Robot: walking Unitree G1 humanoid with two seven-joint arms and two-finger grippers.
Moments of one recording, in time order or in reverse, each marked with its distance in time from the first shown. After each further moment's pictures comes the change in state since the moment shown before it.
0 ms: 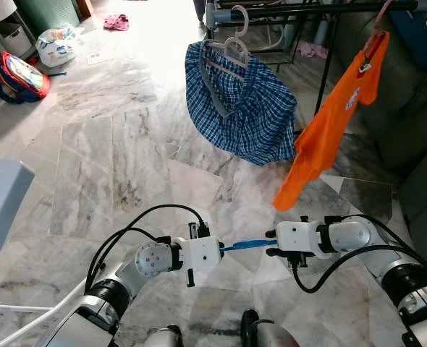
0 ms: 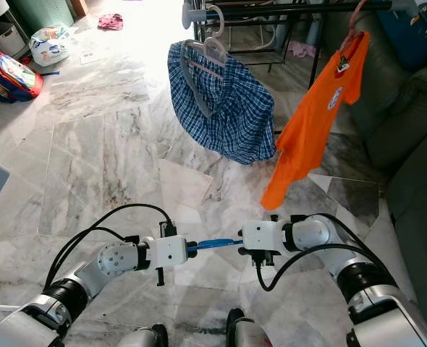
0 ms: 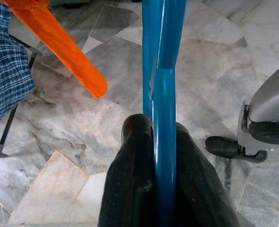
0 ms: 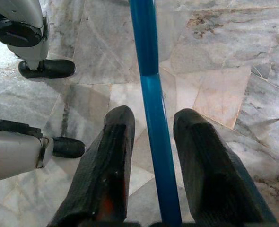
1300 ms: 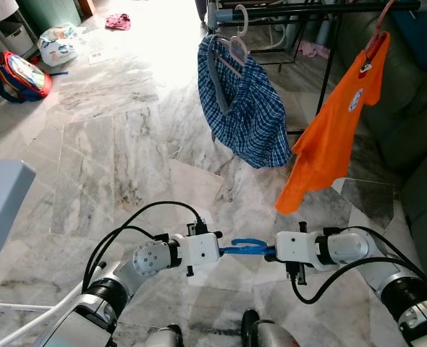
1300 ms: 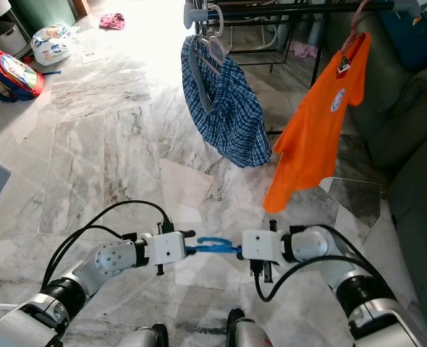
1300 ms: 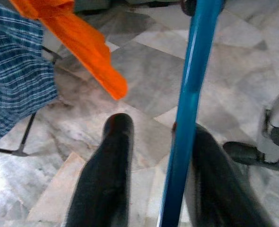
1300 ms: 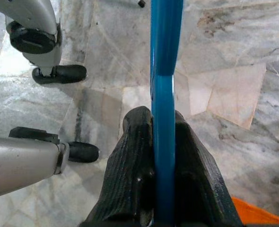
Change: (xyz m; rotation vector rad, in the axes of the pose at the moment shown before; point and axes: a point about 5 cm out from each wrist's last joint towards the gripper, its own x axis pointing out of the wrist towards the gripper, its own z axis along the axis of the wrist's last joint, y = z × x) left arm -0.004 0.004 -0.001 0.032 -0.014 0.041; right arm 0.008 0.020 -0.005 0.052 0.002 0.009
